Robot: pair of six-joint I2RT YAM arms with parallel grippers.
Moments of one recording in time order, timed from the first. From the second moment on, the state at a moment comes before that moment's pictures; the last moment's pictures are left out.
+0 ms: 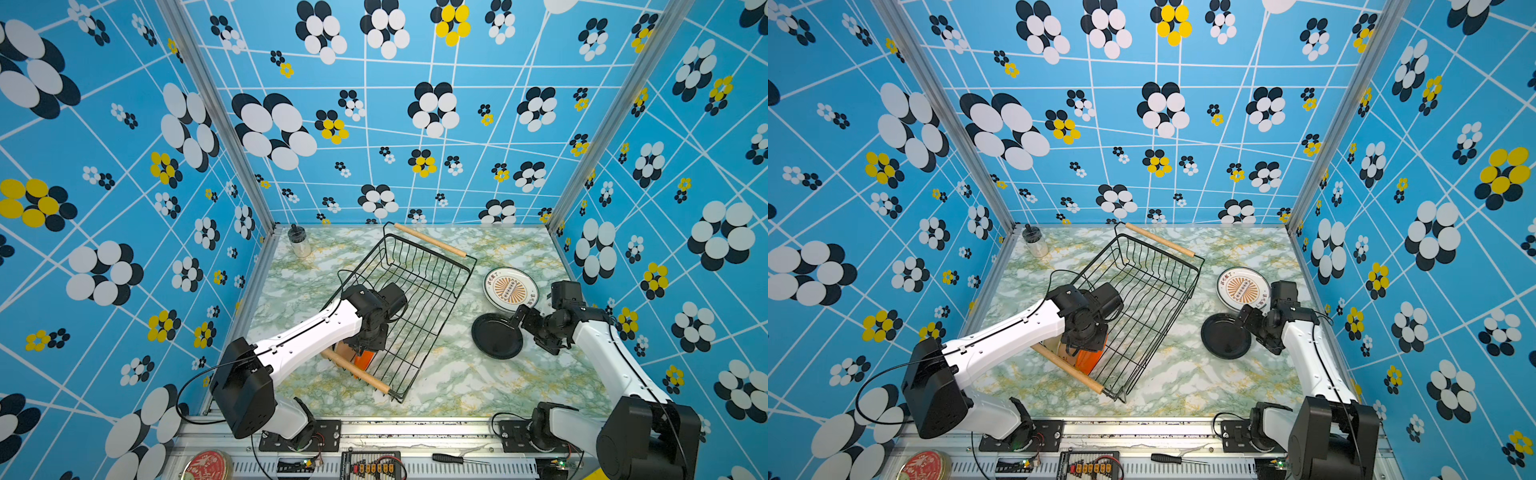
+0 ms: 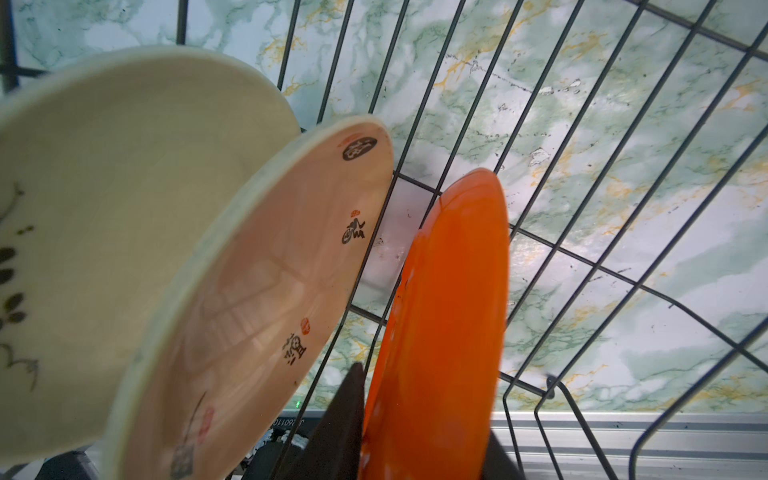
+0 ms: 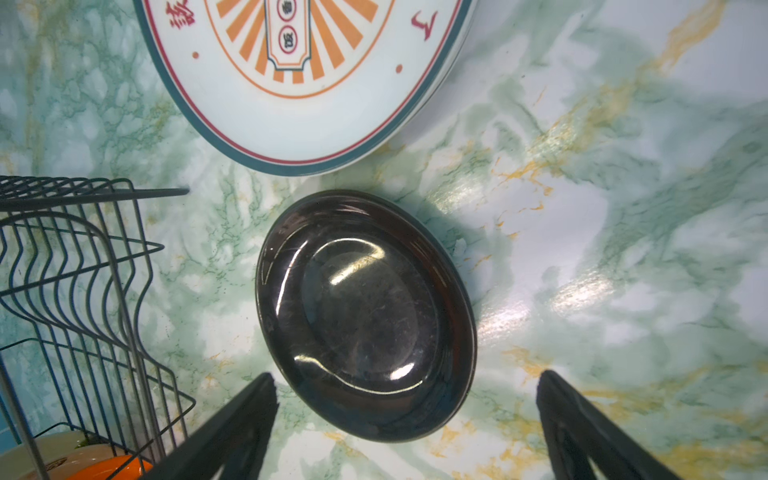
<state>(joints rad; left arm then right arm) -0.80 1.48 1.20 -1.24 -0.16 -0.64 -0.15 1.17 0.78 -0.83 -0.19 0.44</state>
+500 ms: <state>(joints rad) -0.80 1.50 1.19 -1.26 -0.22 -0.60 -0.15 1.15 0.78 -0.85 -0.19 0.44</state>
